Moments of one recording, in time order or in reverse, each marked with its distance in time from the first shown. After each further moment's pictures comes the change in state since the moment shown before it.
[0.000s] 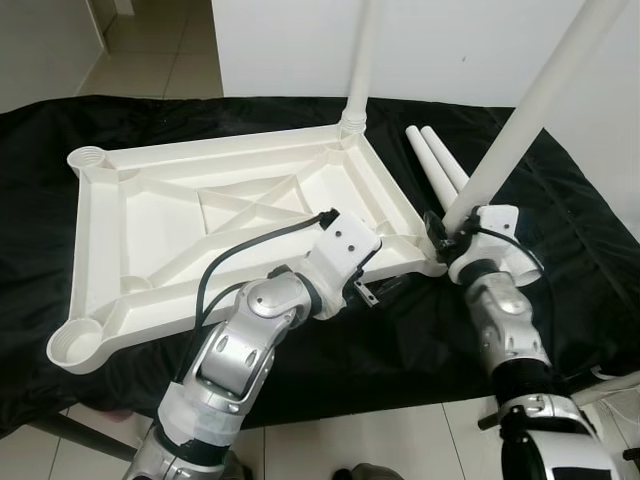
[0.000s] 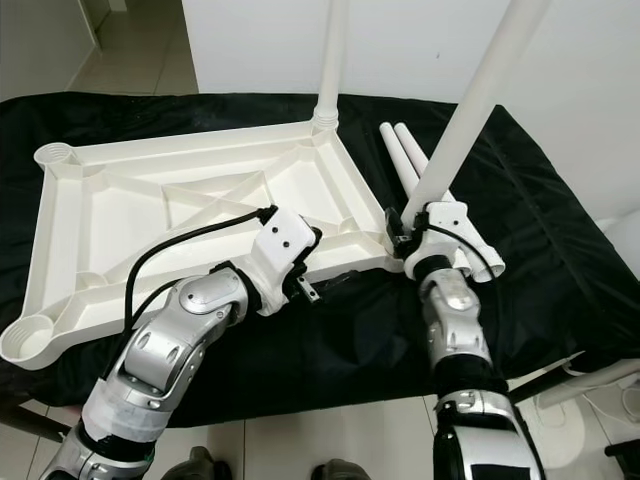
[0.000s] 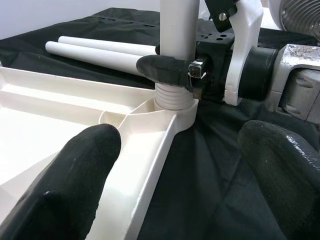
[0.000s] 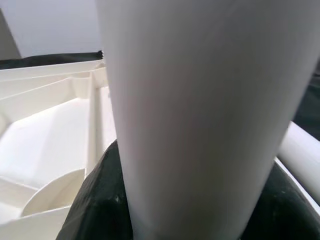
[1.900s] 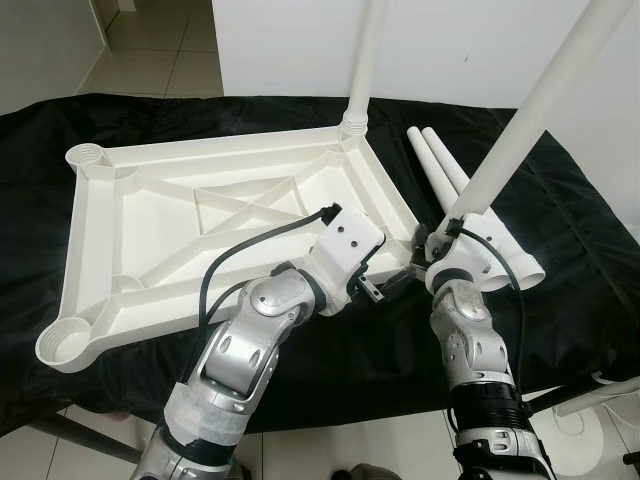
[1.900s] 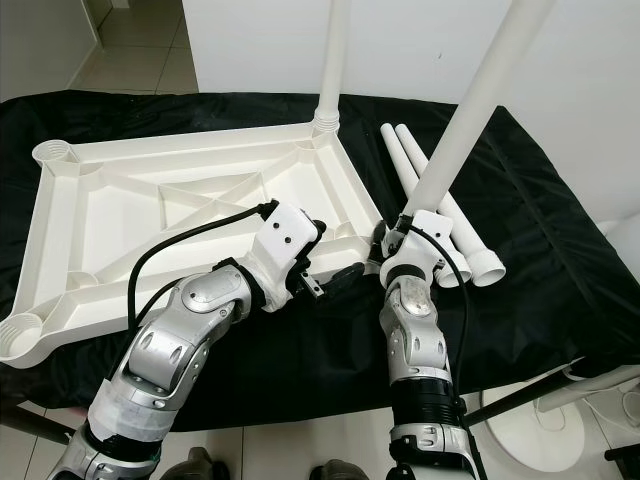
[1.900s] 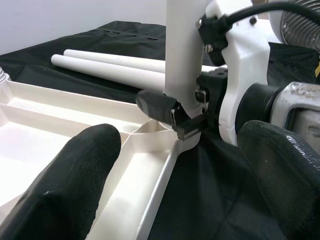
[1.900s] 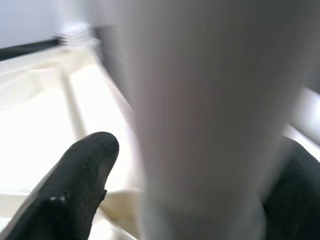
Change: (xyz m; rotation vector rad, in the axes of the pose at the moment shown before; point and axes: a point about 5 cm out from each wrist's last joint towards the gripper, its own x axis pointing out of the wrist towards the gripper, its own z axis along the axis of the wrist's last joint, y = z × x) left arm 0.003 -0.002 0.006 0.007 -0.043 0.005; right arm -0.017 0.029 0.011 0.101 0.042 -0.194
